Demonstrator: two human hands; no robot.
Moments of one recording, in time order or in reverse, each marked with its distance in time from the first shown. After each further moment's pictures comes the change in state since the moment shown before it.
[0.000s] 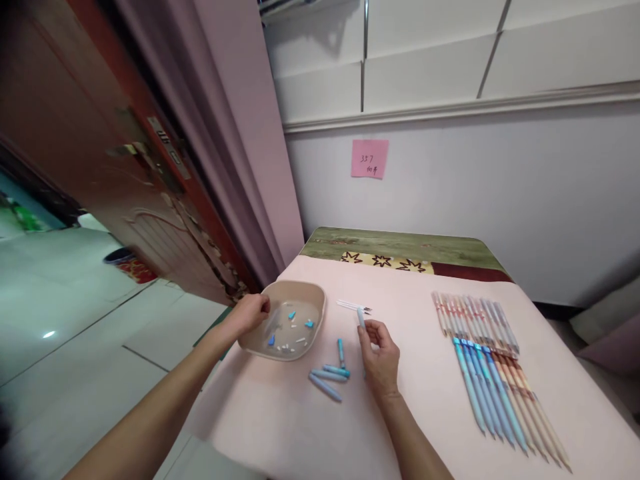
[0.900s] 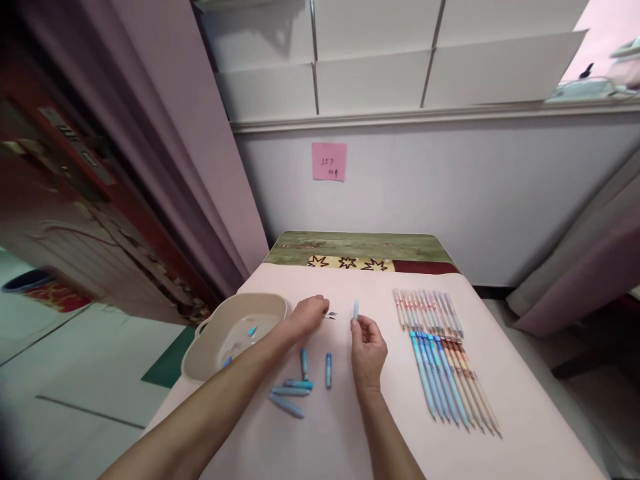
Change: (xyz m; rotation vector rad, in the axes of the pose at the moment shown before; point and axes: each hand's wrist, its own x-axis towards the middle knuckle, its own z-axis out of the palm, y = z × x) left_hand 0.055 0.207 0.056 0.093 -0.125 0.487; right_hand 0.036 0.016 -0.033 0.105 0.327 0.118
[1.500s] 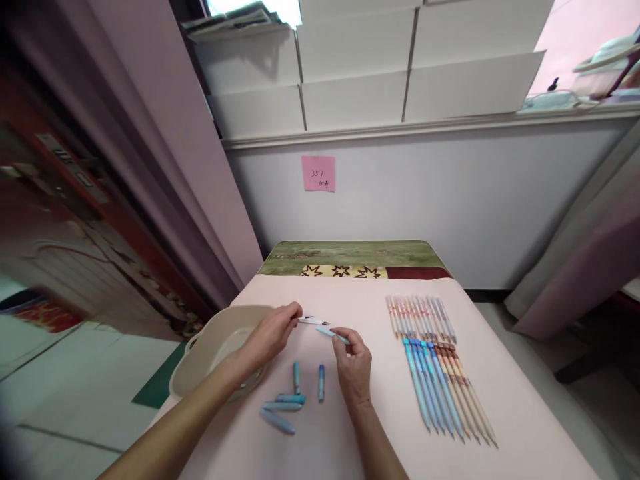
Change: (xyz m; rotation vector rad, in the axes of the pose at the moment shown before) left_hand -0.068 -0.008 -0.037 -0.056 0.252 0.073; right_hand -0.007 -0.024 -0.004 -0.078 -0.259 -0.129
